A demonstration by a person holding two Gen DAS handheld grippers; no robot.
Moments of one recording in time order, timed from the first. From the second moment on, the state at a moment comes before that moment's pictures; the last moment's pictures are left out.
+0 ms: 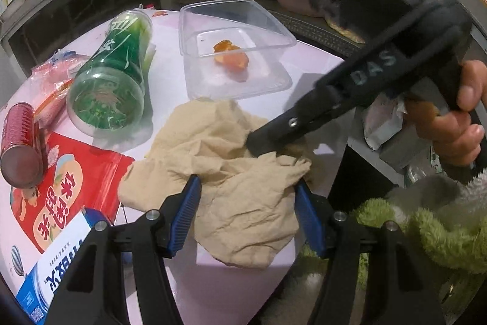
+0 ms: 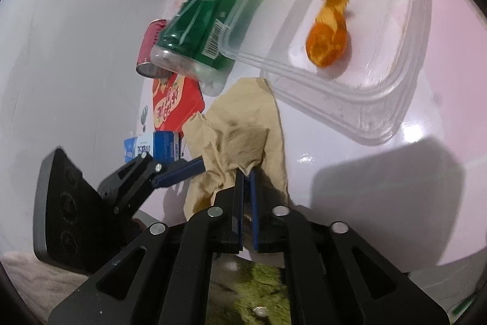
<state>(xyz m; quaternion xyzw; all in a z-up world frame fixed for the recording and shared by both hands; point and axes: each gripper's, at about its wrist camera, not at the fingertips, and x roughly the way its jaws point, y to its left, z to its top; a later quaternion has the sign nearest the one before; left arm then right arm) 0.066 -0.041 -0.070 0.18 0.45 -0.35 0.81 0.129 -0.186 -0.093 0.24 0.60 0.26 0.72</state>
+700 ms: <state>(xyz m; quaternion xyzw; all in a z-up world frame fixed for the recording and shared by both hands) 0.085 -0.022 -0.068 0.11 0.46 -0.31 0.82 0.212 -0.189 -0.026 0.01 0.59 0.18 0.79</state>
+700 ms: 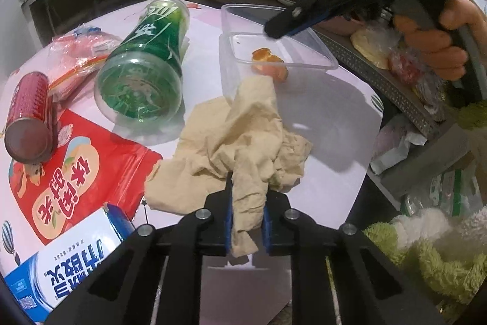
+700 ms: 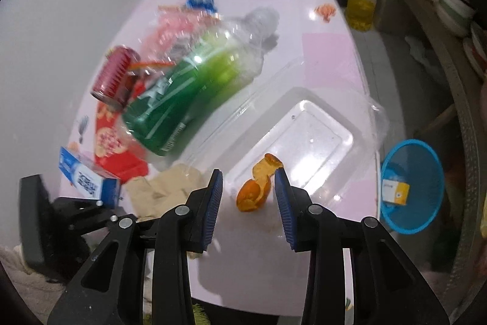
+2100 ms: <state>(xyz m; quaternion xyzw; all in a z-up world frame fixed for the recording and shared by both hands) 0.072 0.019 0.022 0.00 0.39 -0.32 0.87 0.183 -0.231 0.025 0.11 0.50 0.16 0.84</state>
